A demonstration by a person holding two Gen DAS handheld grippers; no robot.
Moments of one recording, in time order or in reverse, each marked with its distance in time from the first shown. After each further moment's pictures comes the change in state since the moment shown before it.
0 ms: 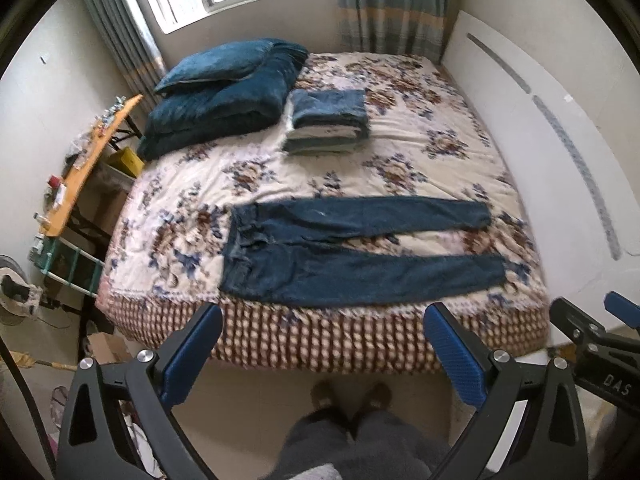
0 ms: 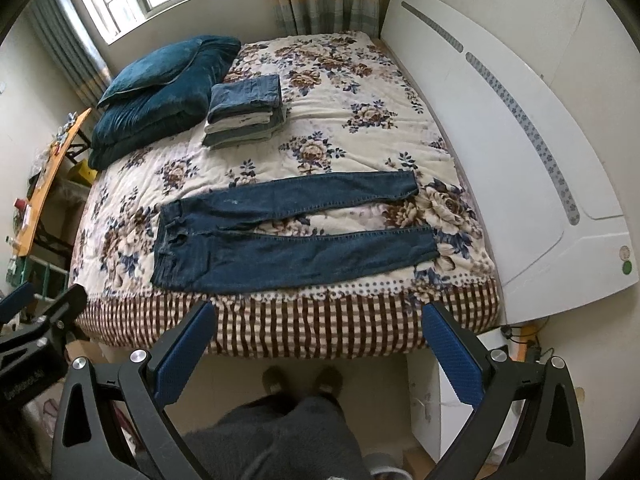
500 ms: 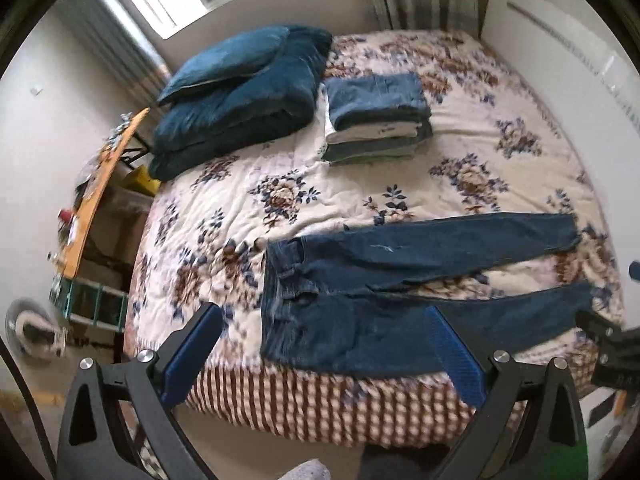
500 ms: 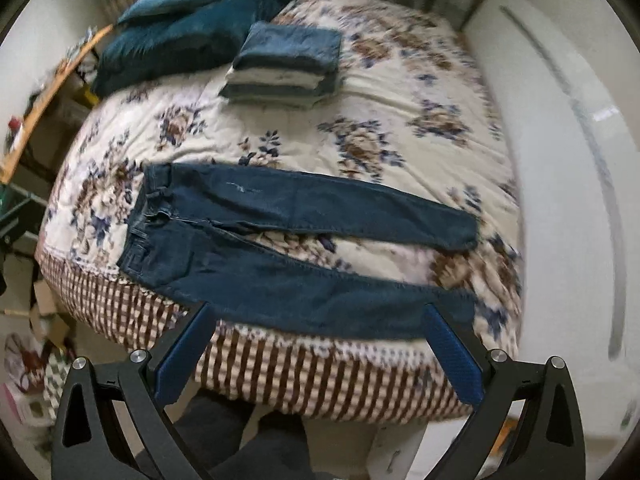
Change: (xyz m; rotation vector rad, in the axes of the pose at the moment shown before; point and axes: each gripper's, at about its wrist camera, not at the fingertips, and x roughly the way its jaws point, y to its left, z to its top) left arm 0.226 0.064 0.125 0.106 0.069 0.131; right arm 0.253 0.110 0.158 -0.295 0.177 -0.018
